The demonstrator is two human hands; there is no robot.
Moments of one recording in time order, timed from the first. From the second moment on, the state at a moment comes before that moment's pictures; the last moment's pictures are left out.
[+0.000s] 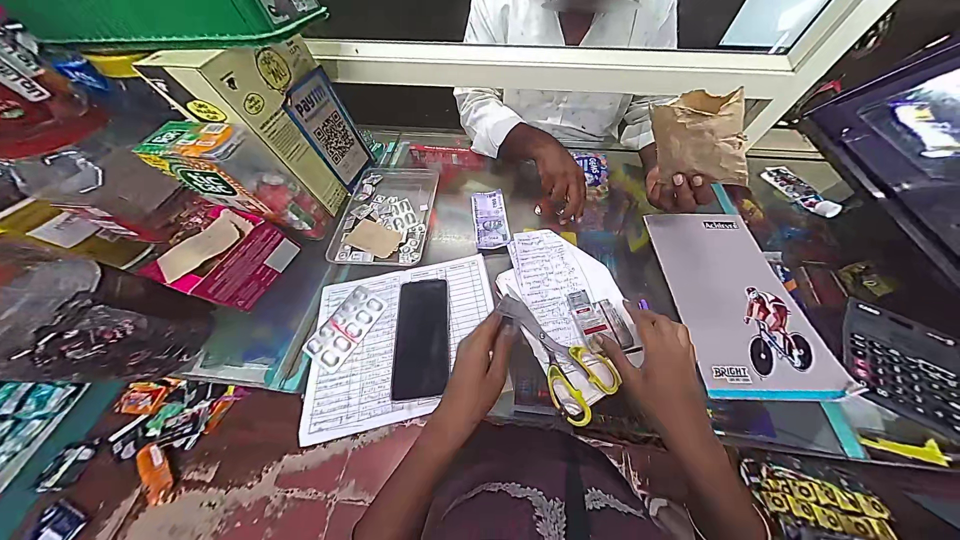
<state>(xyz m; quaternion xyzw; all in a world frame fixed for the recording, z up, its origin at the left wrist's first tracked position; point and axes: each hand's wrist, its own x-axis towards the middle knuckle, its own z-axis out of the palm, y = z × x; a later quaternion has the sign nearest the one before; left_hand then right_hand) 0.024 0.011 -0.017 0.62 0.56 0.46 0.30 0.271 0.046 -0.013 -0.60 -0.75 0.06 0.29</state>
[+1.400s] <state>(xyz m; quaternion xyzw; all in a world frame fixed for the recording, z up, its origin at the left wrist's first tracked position) -0.169 -0.038 -0.036 0.50 0.81 0.31 -0.04 0.273 0.056 -0.004 -0.37 -0.29 0.68 0.56</state>
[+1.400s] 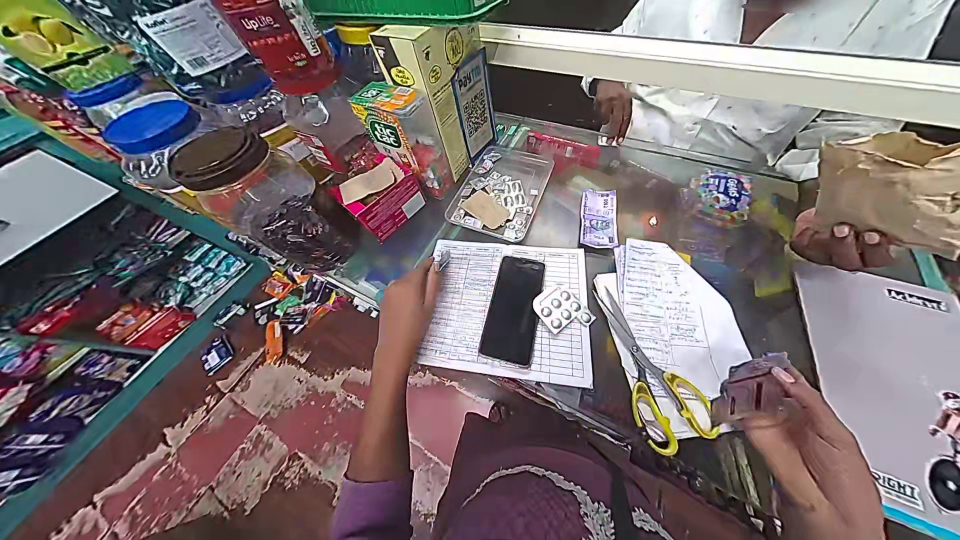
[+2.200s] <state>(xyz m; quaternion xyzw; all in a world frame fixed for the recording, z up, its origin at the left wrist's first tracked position) 0.086 0.047 -0.017 0.58 0.54 0.41 0.45 0.305 0.028 0.001 -0.44 -0.29 0.67 0.53</state>
